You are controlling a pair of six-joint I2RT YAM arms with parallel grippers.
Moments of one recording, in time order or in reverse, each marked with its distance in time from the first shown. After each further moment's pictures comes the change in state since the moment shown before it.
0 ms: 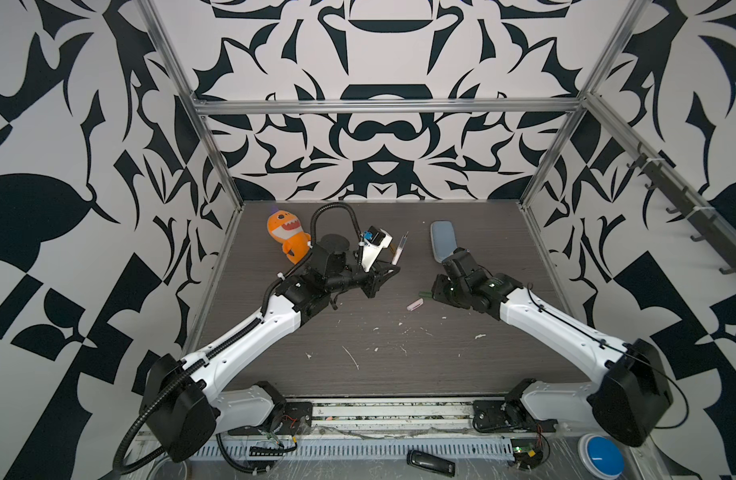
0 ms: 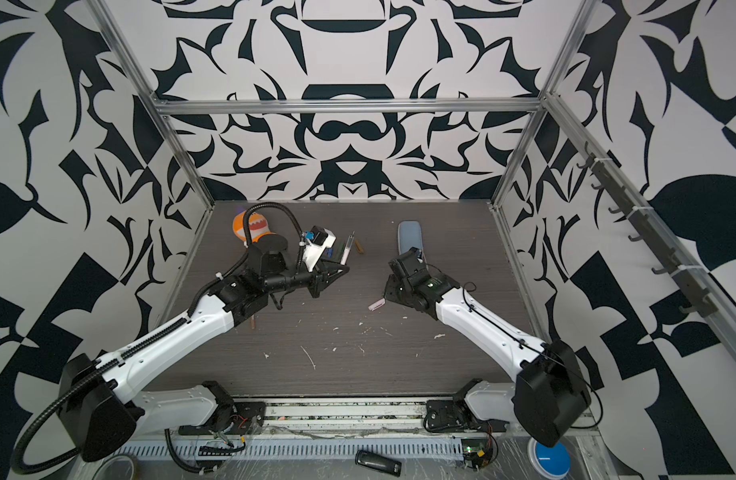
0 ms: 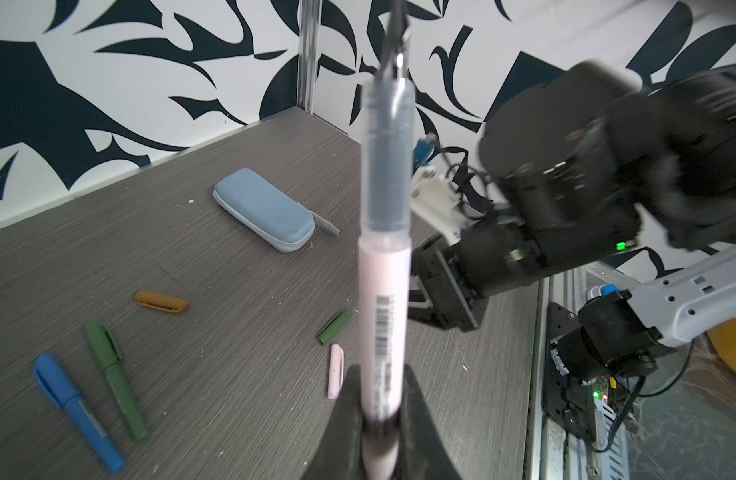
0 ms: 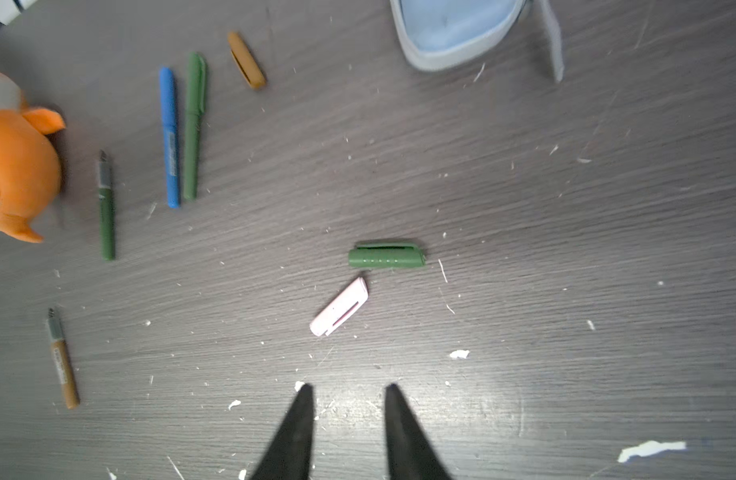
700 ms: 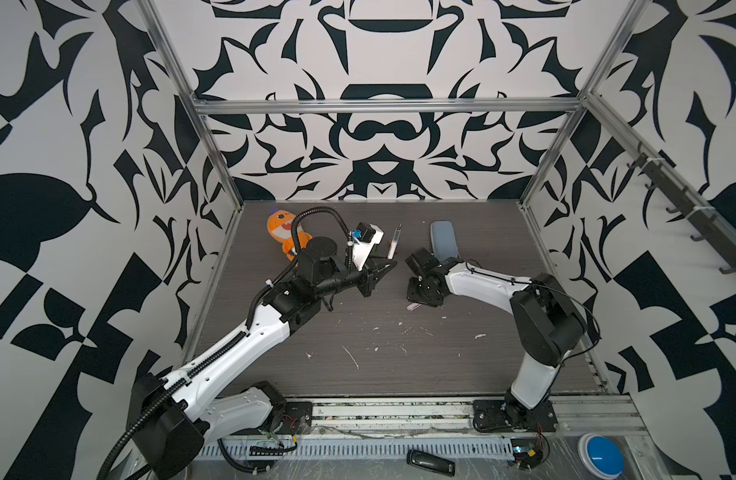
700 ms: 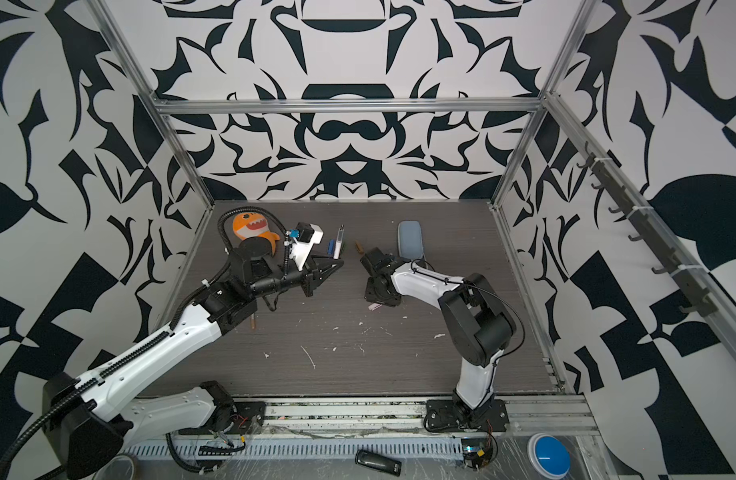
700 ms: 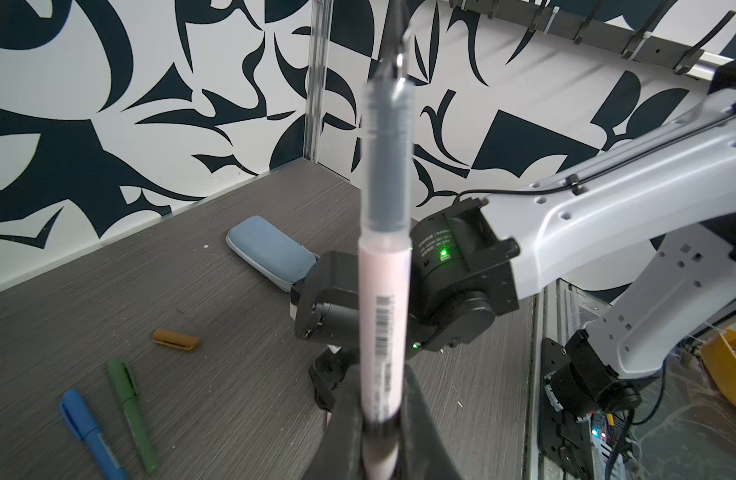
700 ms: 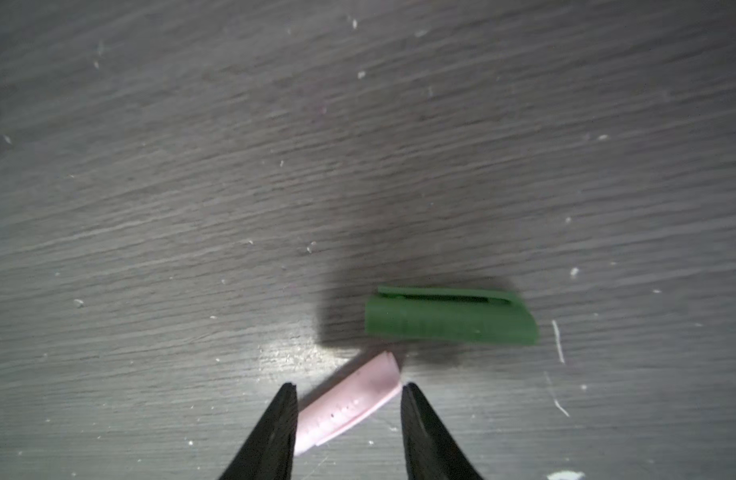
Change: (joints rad) left arm -0.008 -0.074 -0.016 0.058 -0.024 -0.032; right arm 0.039 0.473 0.210 -0.008 -0.014 0.005
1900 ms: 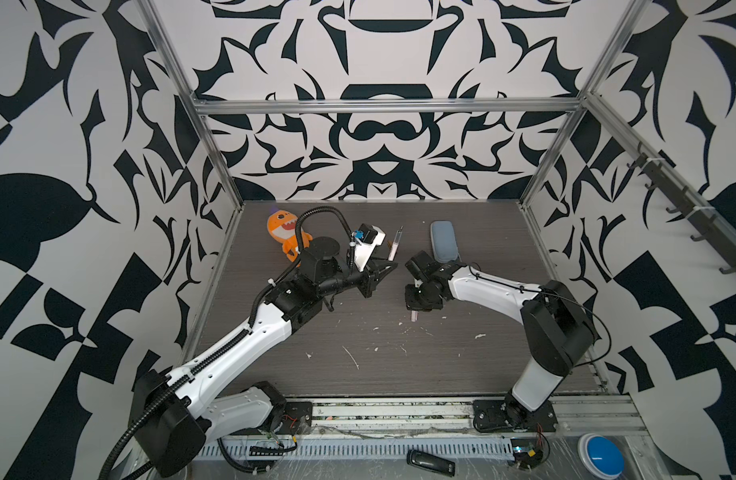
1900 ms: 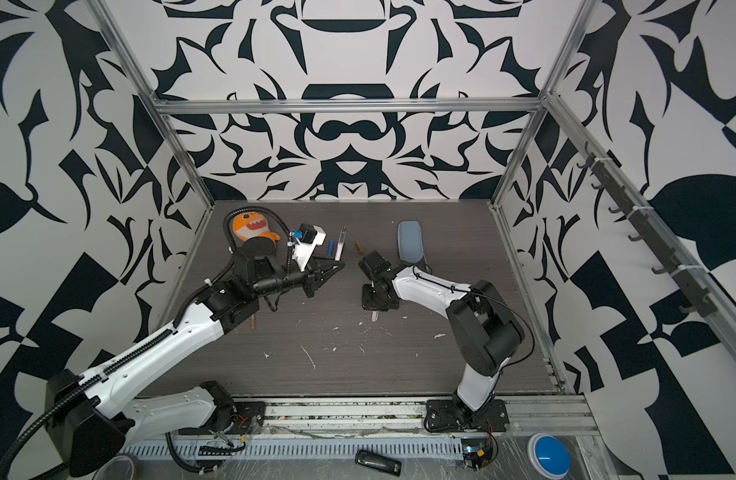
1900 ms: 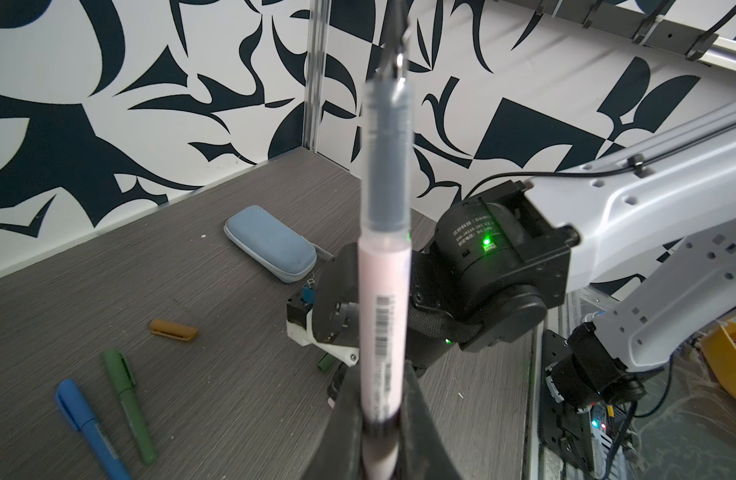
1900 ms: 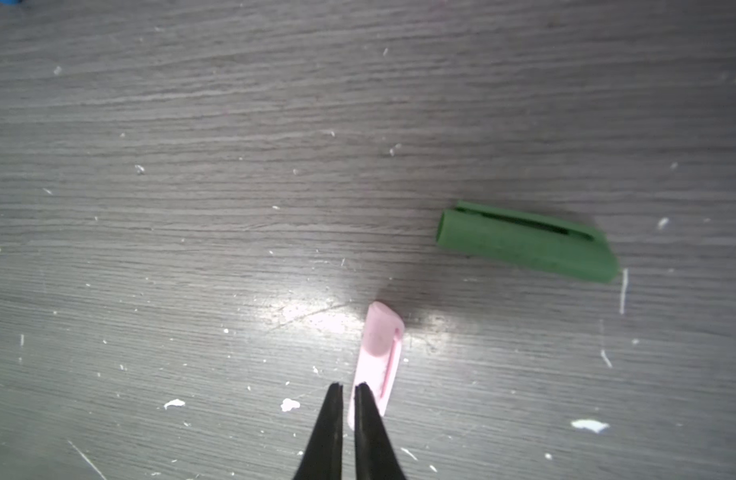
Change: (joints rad) left arm -0.001 0.016 0.000 -0.014 0.004 0.007; right arm 0.018 -0.088 -0.033 -0.038 -0.114 -0.141
